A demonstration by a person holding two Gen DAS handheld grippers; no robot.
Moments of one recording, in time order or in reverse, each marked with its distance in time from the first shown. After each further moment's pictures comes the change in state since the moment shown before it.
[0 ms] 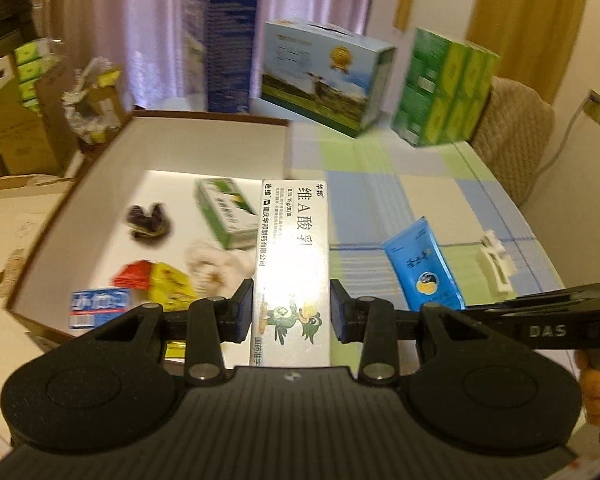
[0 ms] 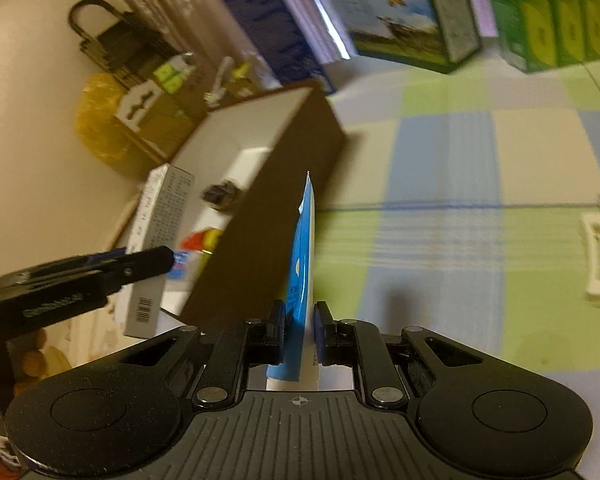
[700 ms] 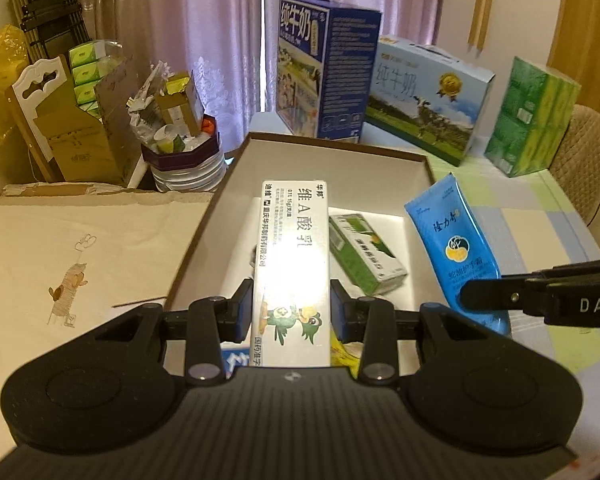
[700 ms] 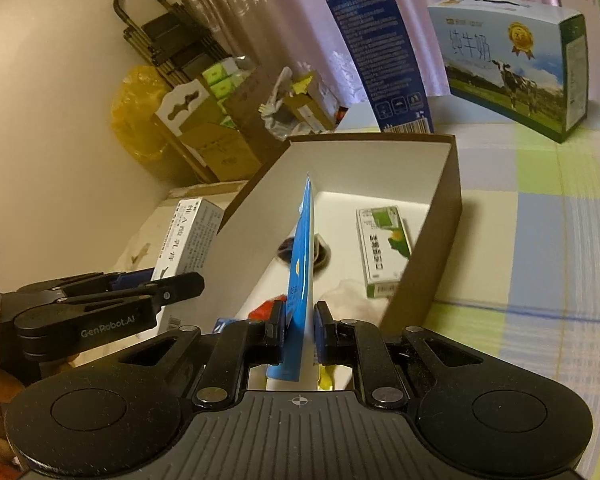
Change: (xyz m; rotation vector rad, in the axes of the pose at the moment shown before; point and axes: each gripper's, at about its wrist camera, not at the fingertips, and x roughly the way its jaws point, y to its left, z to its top) left arm 0.026 0.122 0.044 -0.022 -0.010 0.137; right arm 0.101 0.100 0.074 -0.123 -0.035 0.047
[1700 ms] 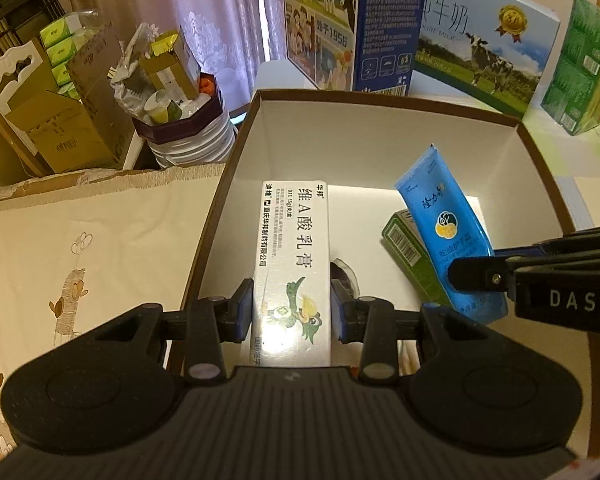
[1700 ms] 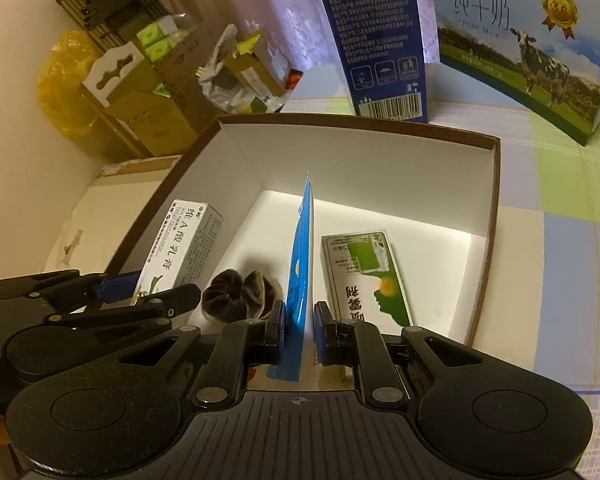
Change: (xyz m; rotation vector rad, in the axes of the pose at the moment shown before) left arm 0.142 0.021 0.044 0.082 0.171 0.049; right arm 0.133 -0.020 0.062 0.032 0.127 -0.178
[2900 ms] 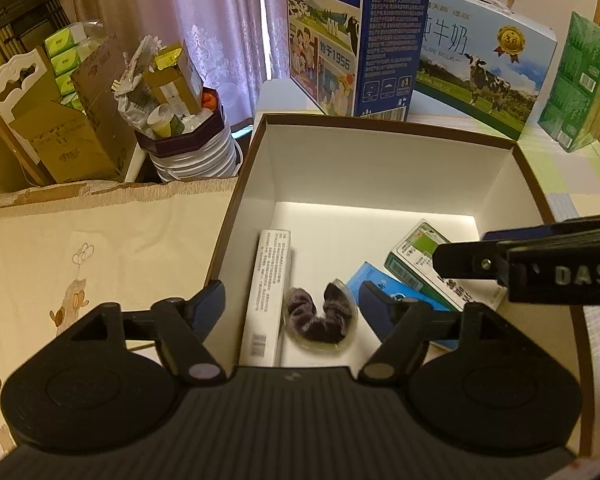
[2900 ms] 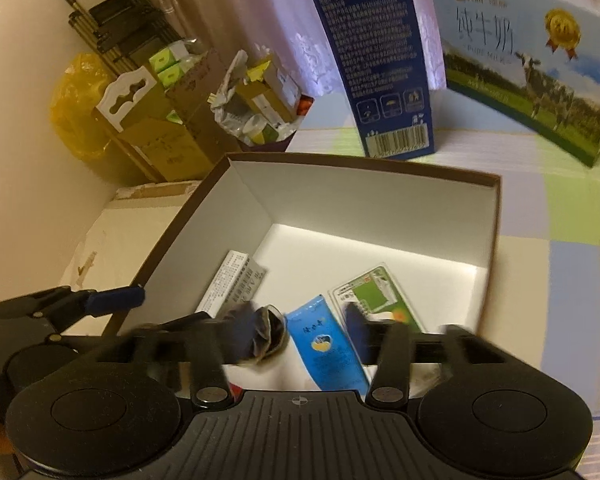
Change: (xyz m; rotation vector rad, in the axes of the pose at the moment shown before) left arm -0.016 0.003 0.003 -0.012 -0.051 -0.008; right arm -0.019 -0.001 0.008 -0.001 -0.088 0.036
